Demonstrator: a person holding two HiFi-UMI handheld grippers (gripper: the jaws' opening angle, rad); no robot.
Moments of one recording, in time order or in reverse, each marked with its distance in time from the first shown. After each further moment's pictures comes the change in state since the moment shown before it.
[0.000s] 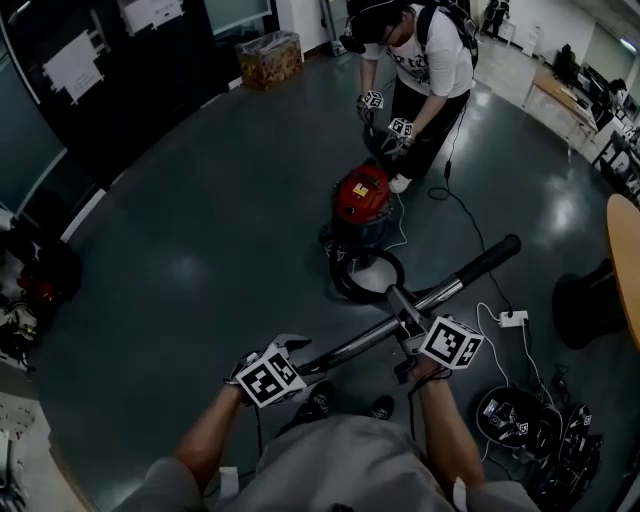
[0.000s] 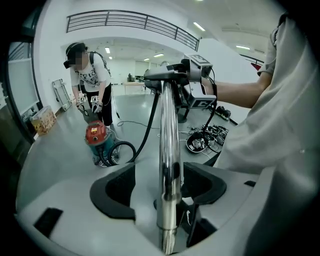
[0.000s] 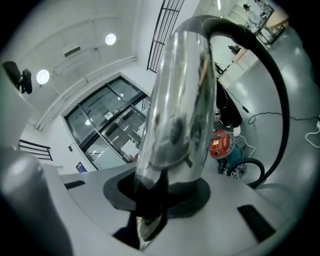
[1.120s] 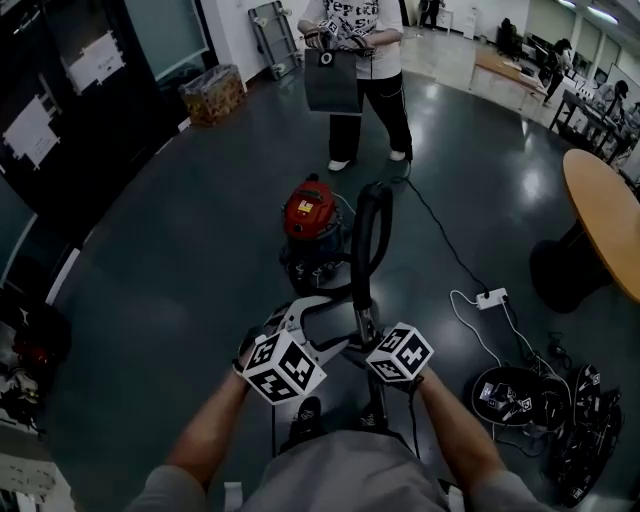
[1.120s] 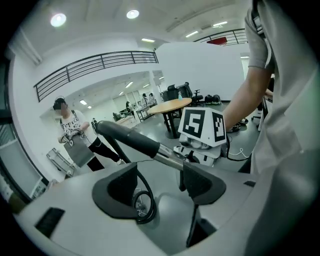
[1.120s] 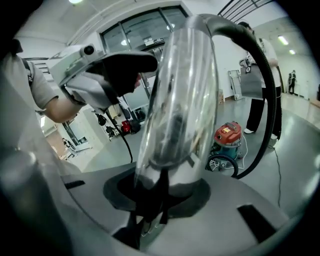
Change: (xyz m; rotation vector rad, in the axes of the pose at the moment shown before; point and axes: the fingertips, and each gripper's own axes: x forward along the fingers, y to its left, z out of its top) left arm 0.024 -0.050 0.219 0.514 -0.221 0.160; right arm -0.085 -0.051 -0.094 -0.666 0.710 0.098
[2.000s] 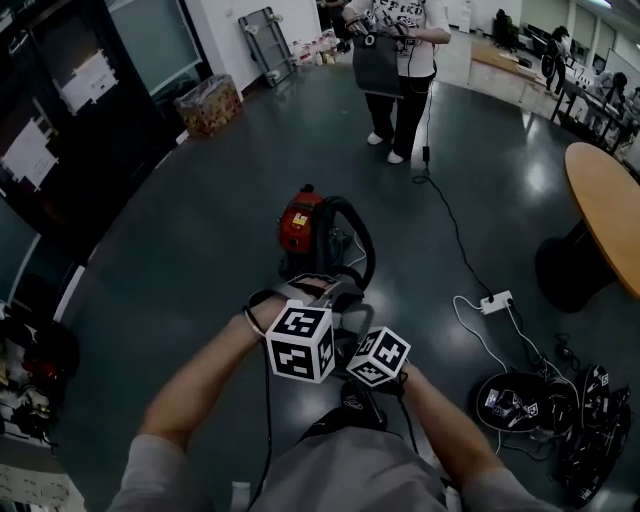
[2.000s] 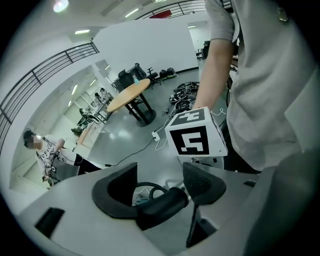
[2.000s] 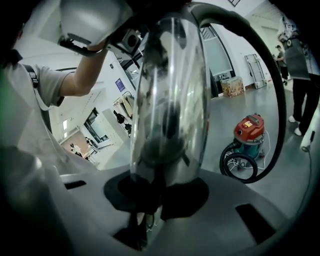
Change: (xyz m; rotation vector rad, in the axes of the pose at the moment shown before) left arm 0.071 0.026 0.056 0.530 0.201 -0.299; right arm 0.015 -0.012 0.008 -0.013 0.068 0.244
